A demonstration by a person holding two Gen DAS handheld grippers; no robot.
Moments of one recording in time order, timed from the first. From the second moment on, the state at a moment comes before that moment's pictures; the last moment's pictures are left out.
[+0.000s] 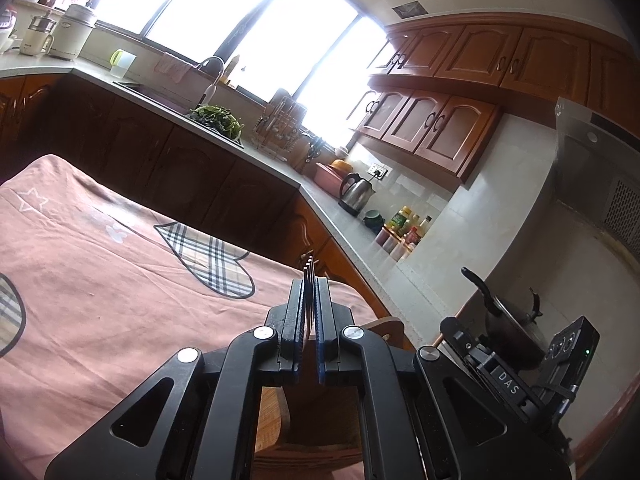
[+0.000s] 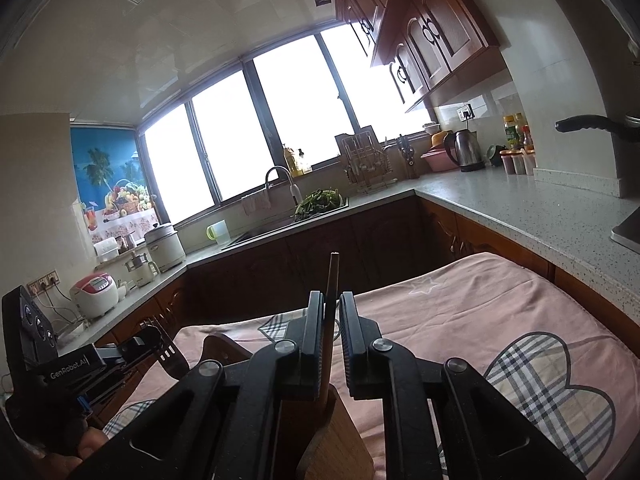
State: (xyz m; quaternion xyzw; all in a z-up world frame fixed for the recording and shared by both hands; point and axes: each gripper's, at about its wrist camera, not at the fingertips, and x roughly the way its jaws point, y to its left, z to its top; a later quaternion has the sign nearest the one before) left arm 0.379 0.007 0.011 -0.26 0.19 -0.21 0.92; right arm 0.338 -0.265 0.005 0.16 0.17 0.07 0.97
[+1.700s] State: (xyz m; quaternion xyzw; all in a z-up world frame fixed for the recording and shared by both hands) left arm 0.198 0.052 -0.029 -0.24 0.38 -0.13 0.89; right arm 0.155 -0.303 -0.001 0.21 0.32 0.10 0.92
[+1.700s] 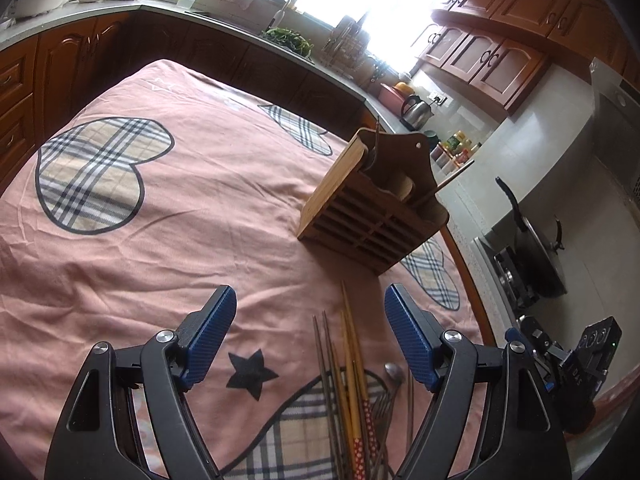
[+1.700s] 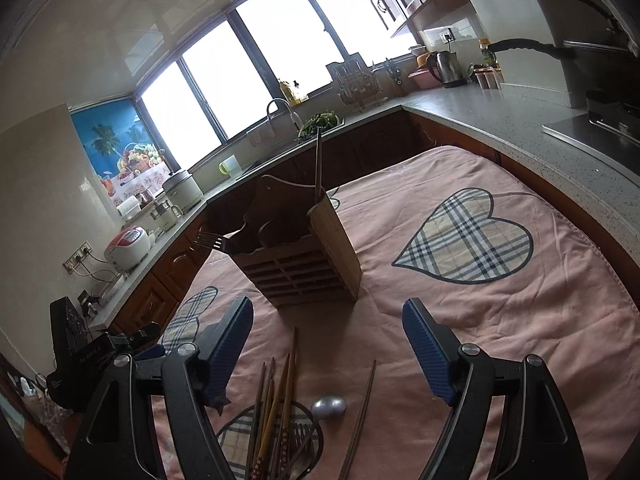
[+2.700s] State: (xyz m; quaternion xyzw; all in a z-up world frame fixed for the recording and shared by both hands) left arm 0.239 -0.022 -0.085 -0.08 0.50 -0.14 0.85; right arm 0.191 -0.276 -0.089 0.15 0.48 0.10 0.86
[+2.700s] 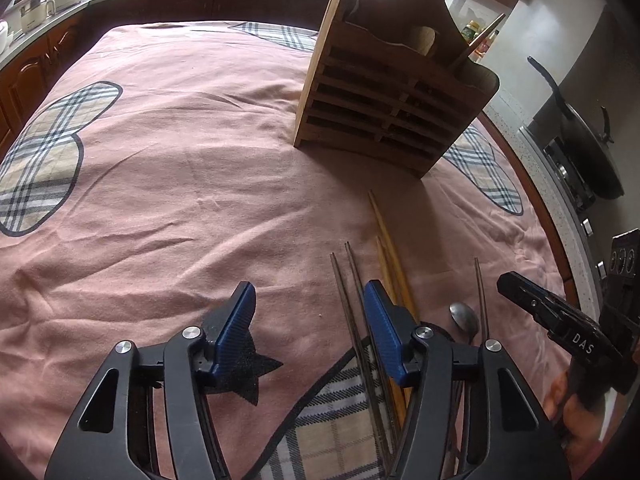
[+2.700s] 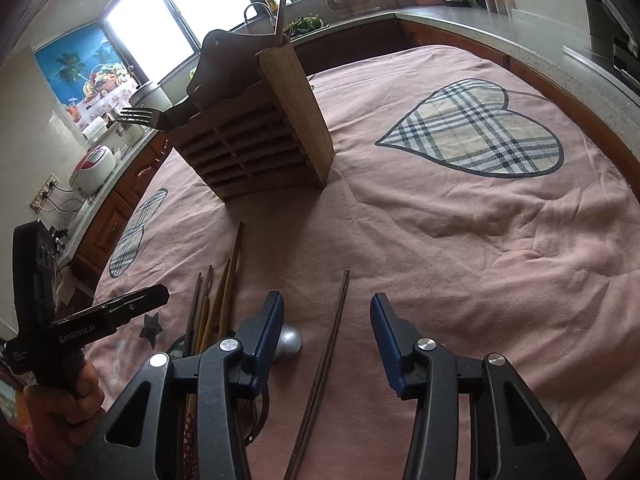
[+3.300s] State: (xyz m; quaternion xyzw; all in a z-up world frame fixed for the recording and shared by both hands) left arm 0.253 -0.052 -0.101 0.03 0.49 -0.15 0.86; right arm 0.215 -0.251 -0.108 0.06 0.52 0.09 0.85
